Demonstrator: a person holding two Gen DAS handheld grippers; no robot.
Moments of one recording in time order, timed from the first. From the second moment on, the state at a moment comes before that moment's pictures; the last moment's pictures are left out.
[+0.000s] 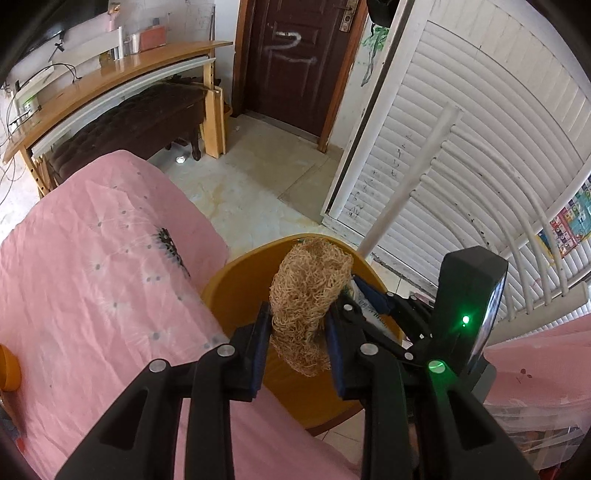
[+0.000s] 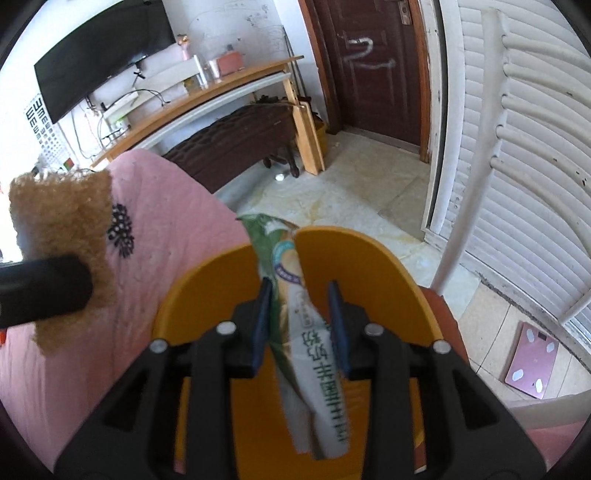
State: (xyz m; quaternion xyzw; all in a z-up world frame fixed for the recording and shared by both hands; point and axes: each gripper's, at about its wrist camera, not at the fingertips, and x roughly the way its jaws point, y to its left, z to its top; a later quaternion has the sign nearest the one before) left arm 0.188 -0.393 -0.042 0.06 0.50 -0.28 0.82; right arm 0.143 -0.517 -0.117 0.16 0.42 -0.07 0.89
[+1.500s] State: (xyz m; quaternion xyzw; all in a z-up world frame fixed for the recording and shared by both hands) left arm 0.130 -0.024 0.076 -0.05 0.31 -0.06 0.95; right arm 0.134 -0.270 0.030 0.03 0.33 0.09 0.94
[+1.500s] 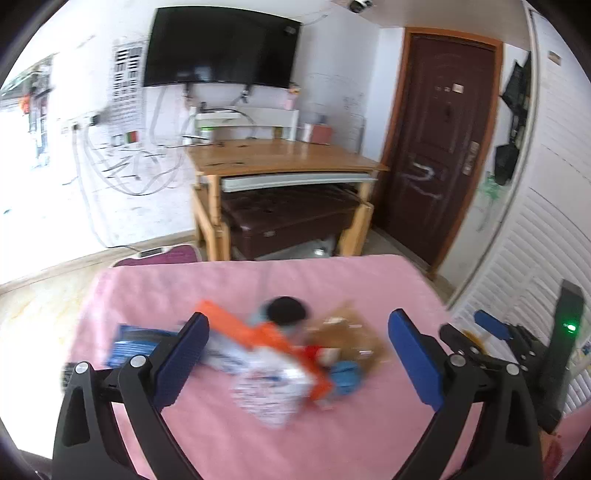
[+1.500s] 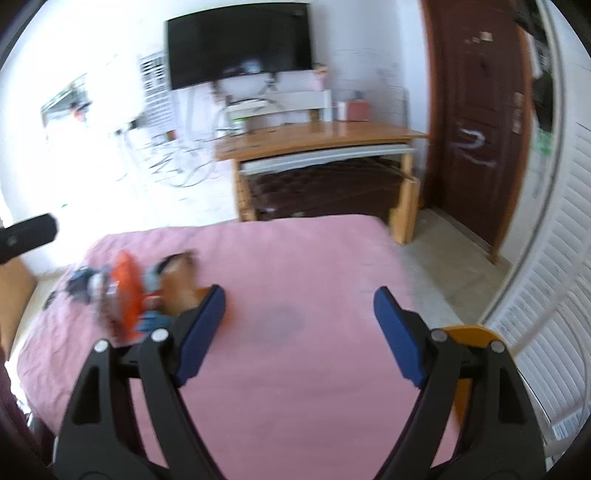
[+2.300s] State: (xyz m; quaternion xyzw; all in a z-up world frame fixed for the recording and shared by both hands) left arm 0.177 0.081 -0.008 0.15 0.36 -0.12 0.91; right arm 0.120 -0.102 0.025 -0.07 0.37 0.23 0.90
